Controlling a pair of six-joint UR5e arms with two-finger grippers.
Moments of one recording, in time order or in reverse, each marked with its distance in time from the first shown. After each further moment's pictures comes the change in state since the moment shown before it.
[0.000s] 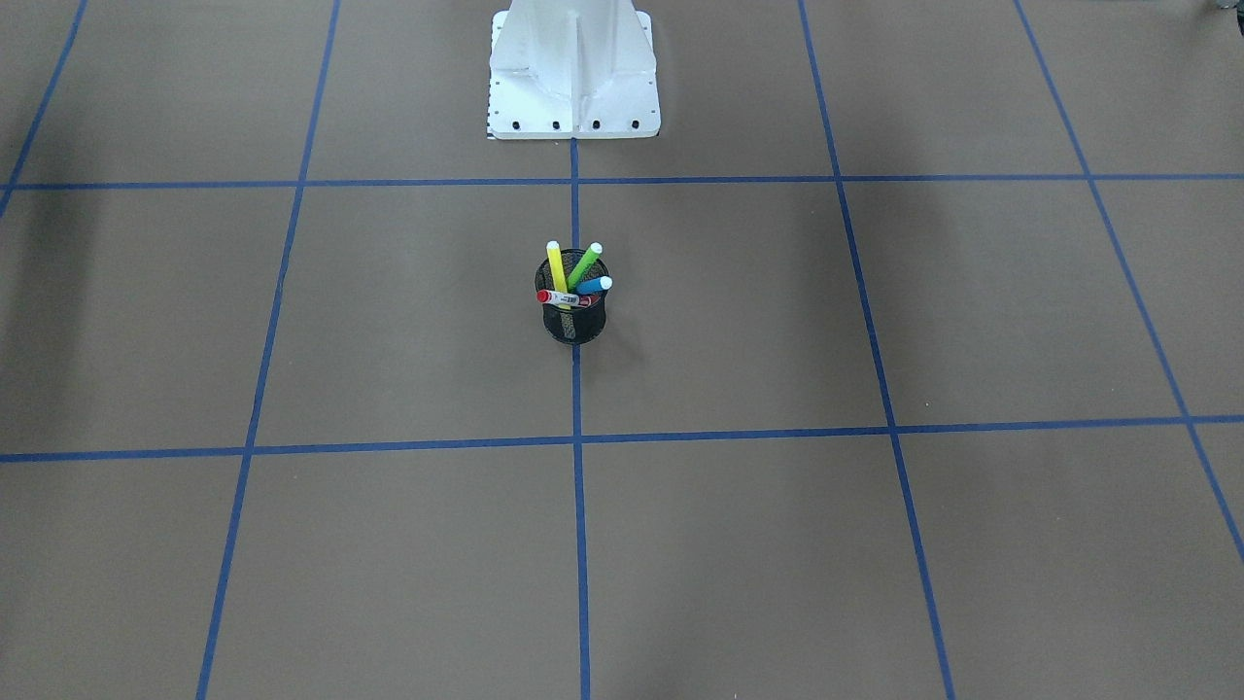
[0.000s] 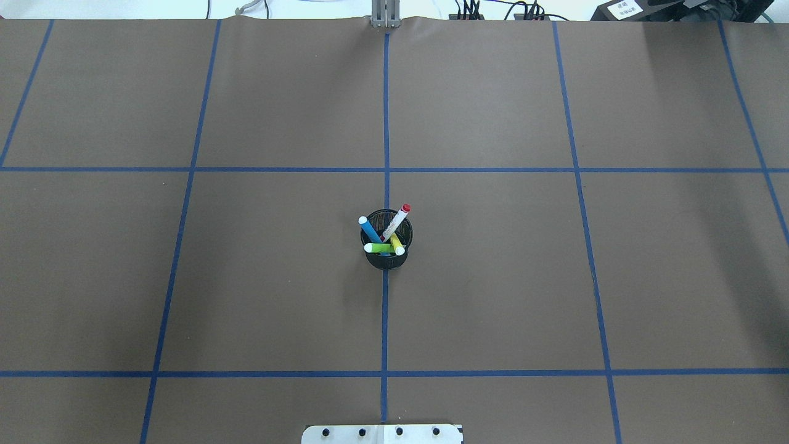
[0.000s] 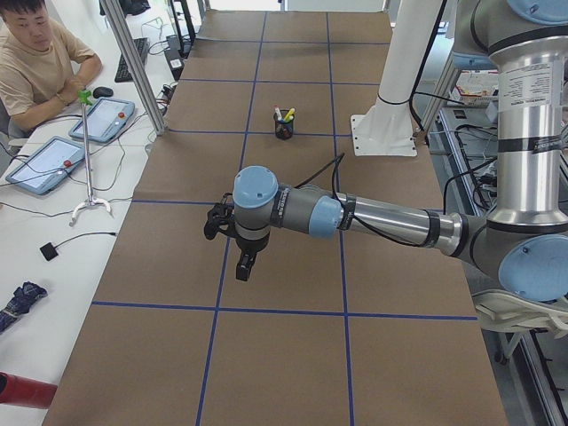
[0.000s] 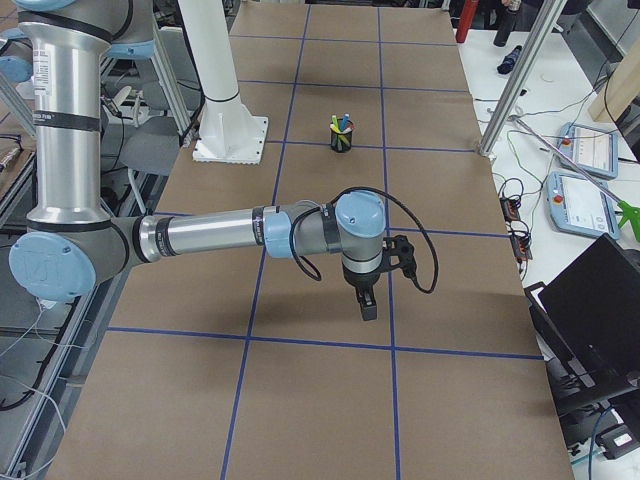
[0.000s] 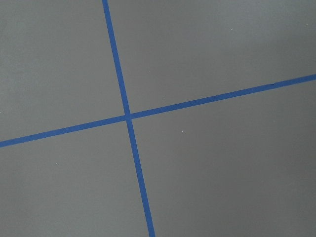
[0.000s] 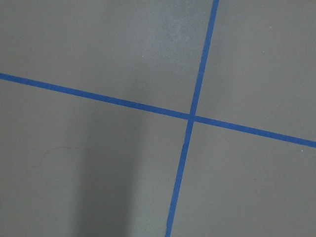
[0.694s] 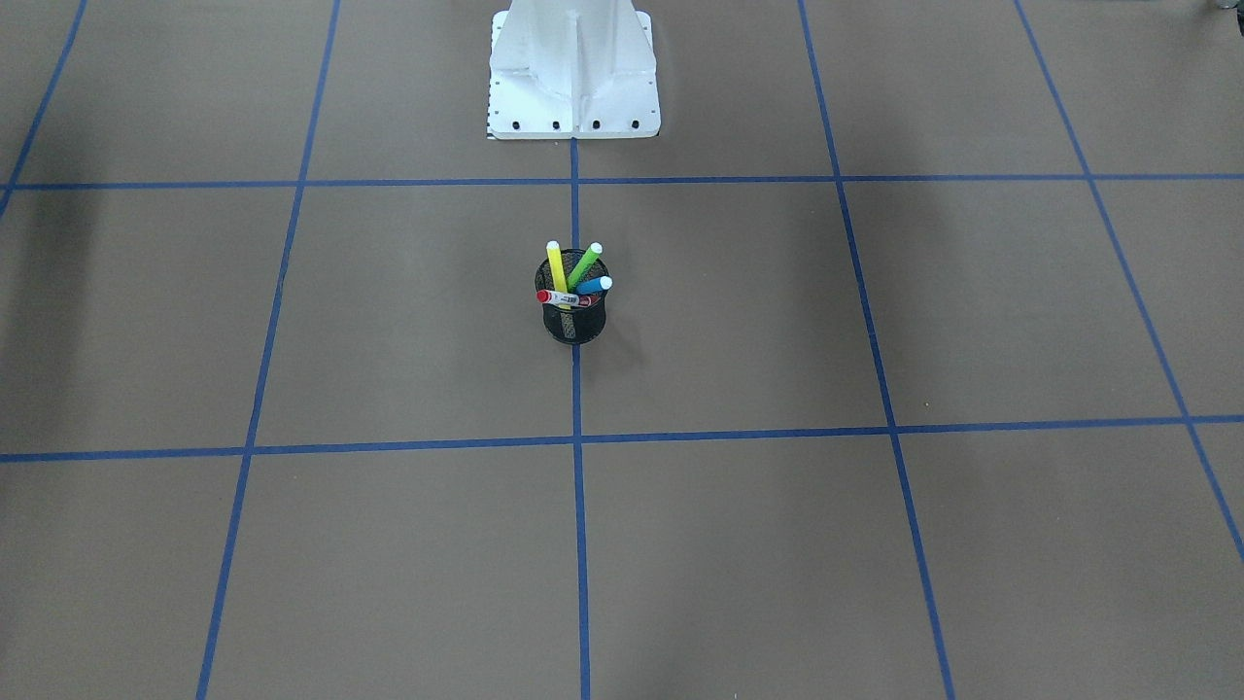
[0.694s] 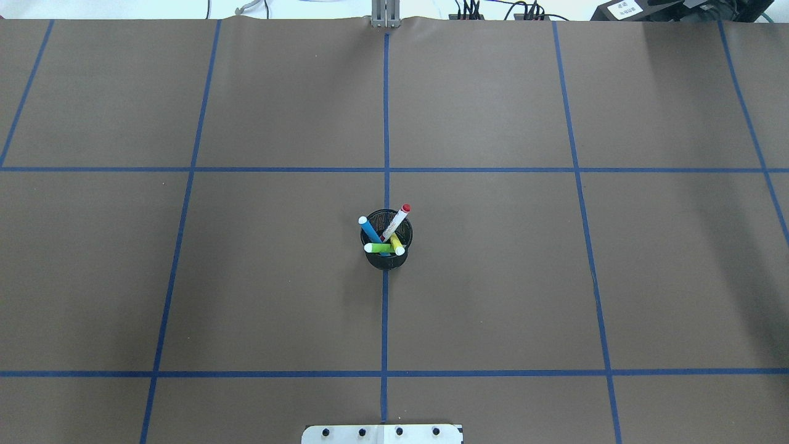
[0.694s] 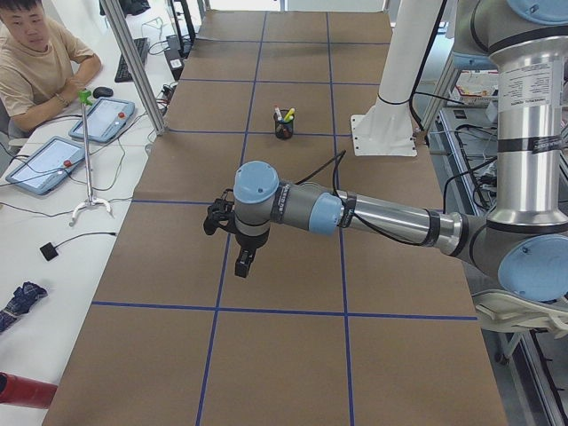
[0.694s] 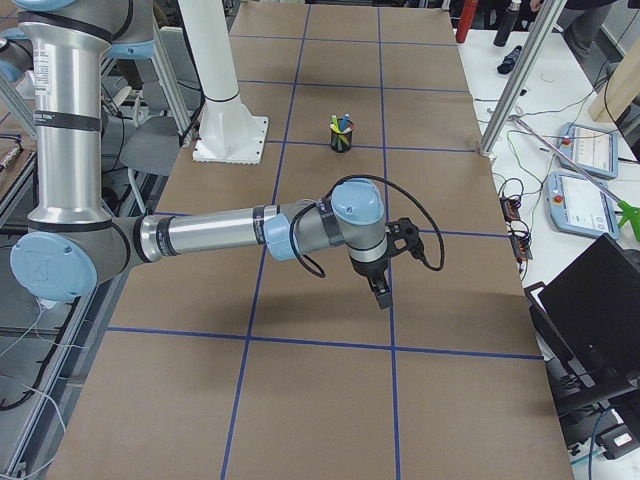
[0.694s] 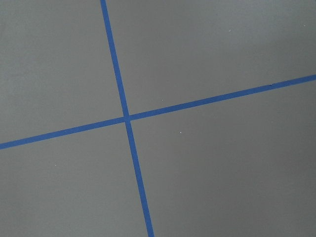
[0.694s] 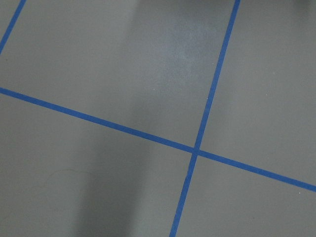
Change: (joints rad) left arm 0.000 -0.002 -0.035 0.000 0.003 0.000; right arm 0.000 0.005 -0.002 0.180 -0.001 0.006
